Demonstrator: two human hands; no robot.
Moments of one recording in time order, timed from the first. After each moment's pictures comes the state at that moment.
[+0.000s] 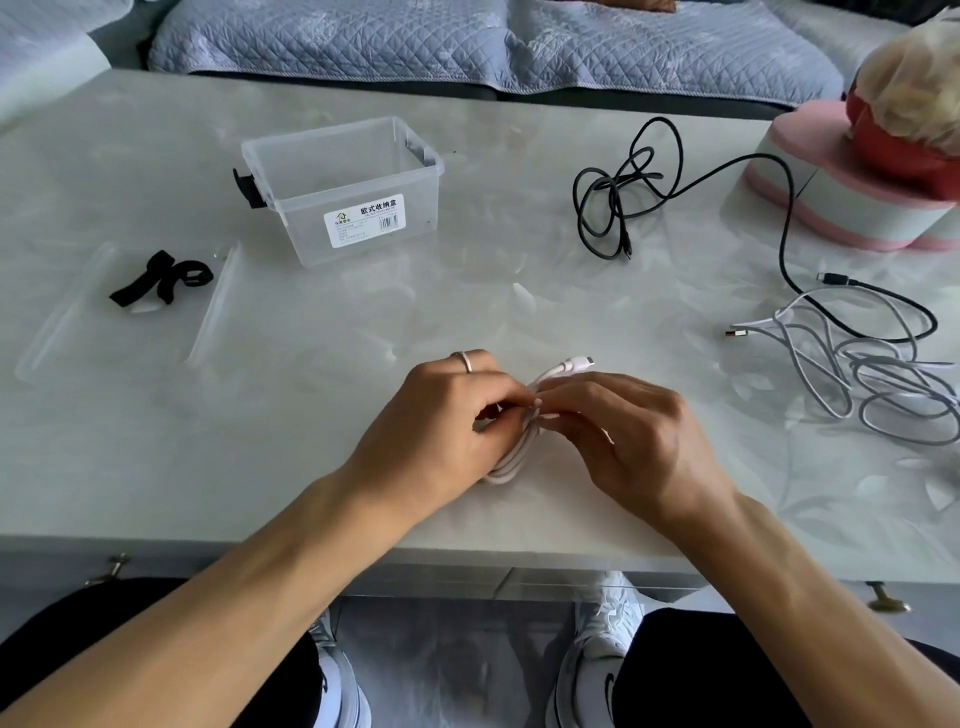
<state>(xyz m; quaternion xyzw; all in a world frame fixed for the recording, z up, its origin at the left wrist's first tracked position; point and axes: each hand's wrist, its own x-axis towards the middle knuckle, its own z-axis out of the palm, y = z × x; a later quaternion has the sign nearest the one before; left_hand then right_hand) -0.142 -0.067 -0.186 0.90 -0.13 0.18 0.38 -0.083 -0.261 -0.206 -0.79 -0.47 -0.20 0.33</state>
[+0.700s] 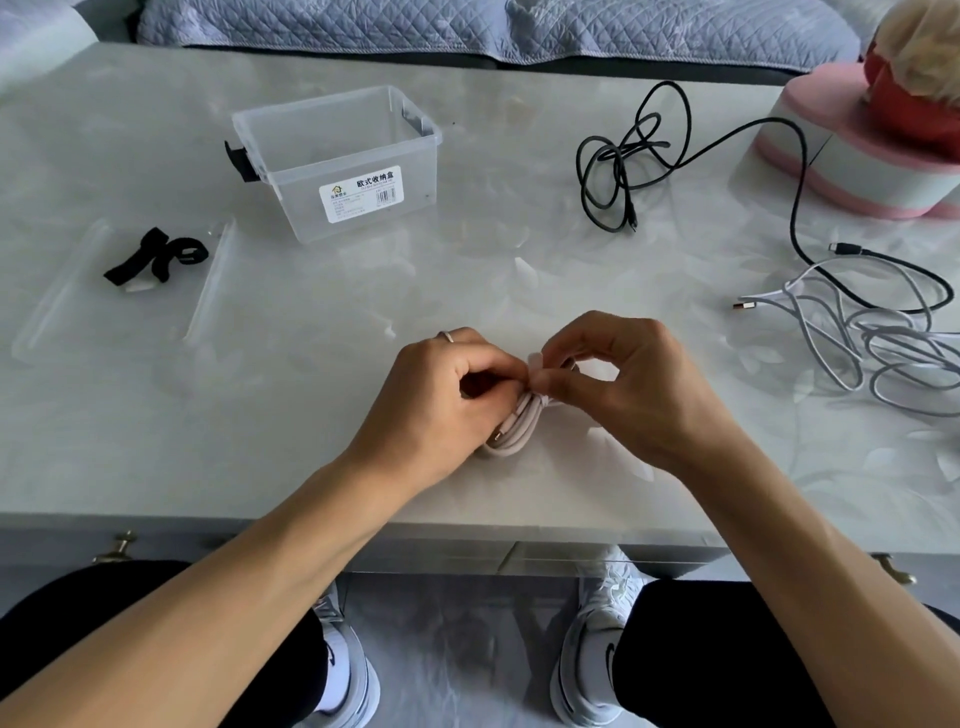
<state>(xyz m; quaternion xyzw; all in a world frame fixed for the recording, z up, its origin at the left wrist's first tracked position) -0.145 -0.069 -0.190 0.86 -0.04 0.13 0.49 -0.084 -0.248 -0.175 -0.83 -0.27 0.05 0.49</state>
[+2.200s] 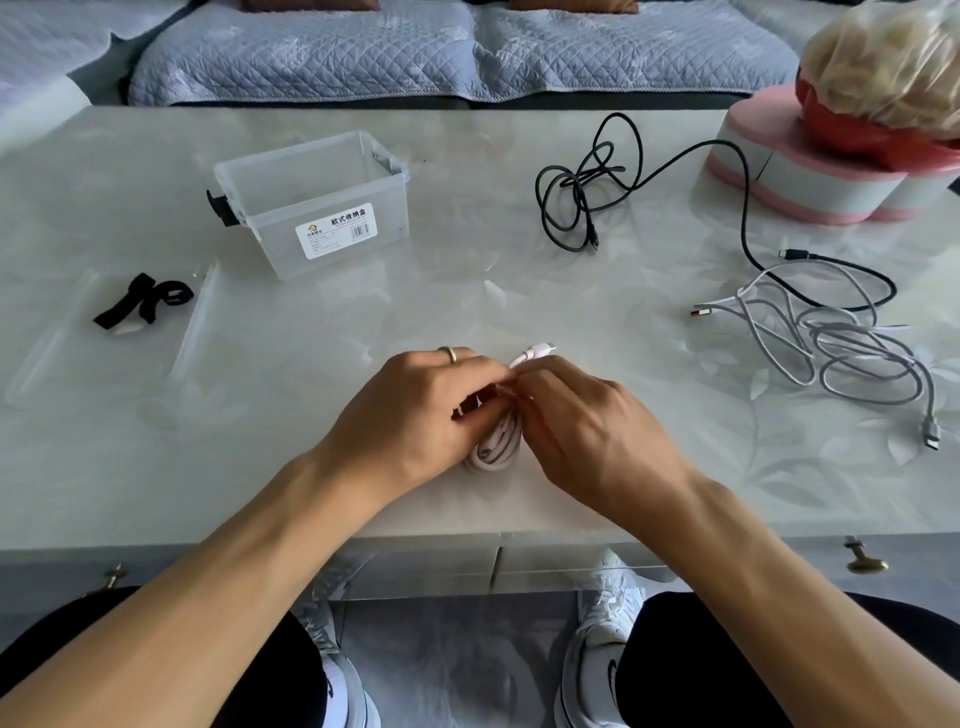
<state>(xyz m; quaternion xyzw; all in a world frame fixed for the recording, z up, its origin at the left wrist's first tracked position) -0.137 -0.068 -0.184 0.90 -0.22 0.22 0.29 -0.103 -0.253 -0.201 -0.84 -0.44 -0.21 0.23</state>
